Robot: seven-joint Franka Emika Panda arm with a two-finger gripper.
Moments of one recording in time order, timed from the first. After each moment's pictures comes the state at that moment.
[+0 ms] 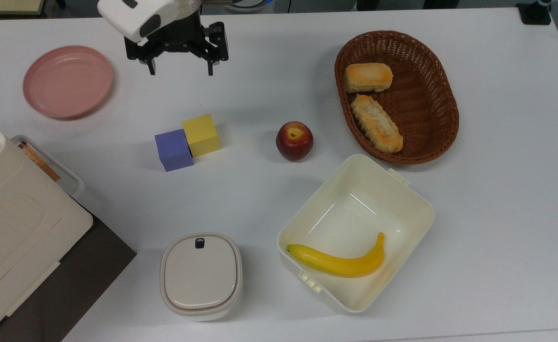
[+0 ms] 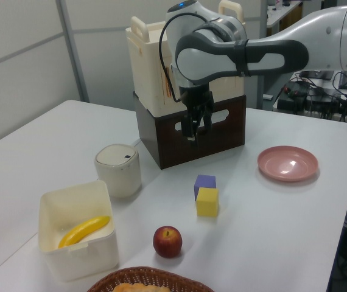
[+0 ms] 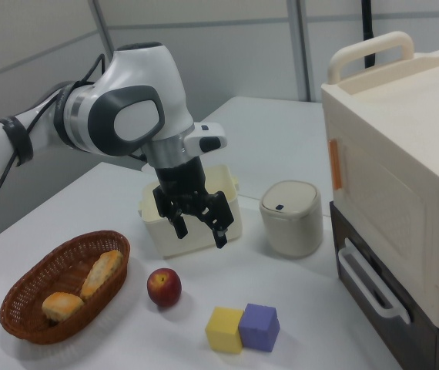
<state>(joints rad) -0.13 0.22 0.08 -1.47 -0.12 1.64 -0.12</state>
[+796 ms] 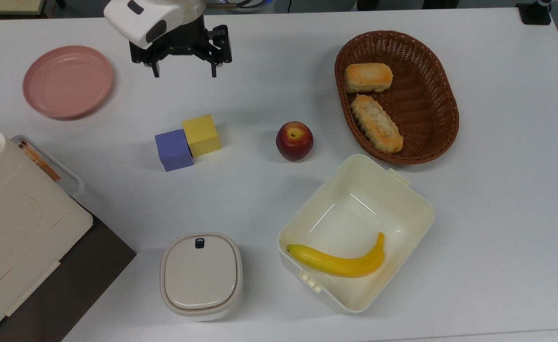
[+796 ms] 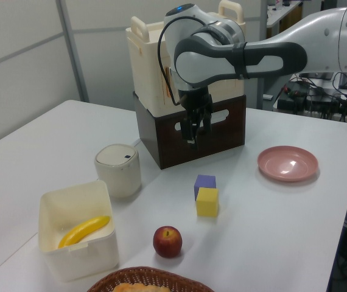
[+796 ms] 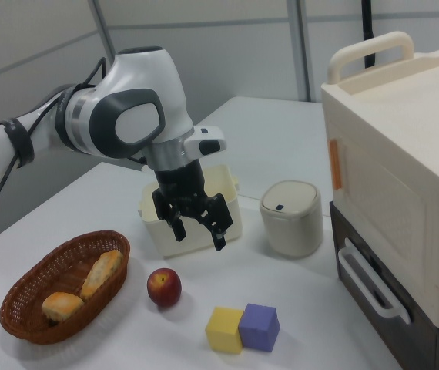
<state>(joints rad) -0.12 0.22 0.08 -1.48 -0.12 1.64 -0.12</state>
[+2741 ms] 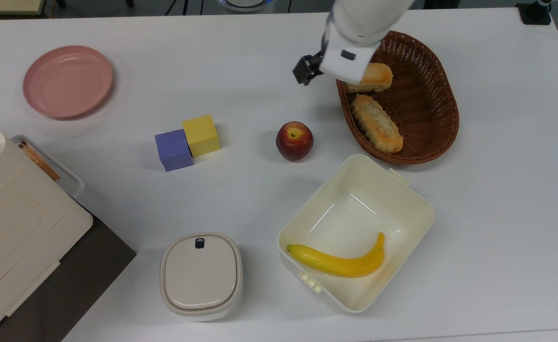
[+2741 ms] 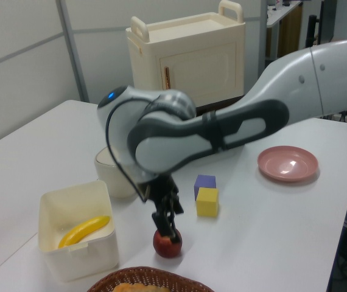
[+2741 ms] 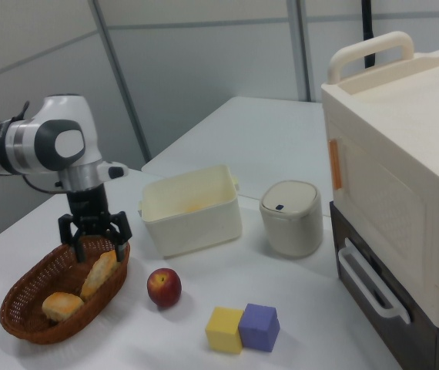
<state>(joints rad) 0.28 0.31 0.10 -1.55 -0.07 1.56 -0.11</state>
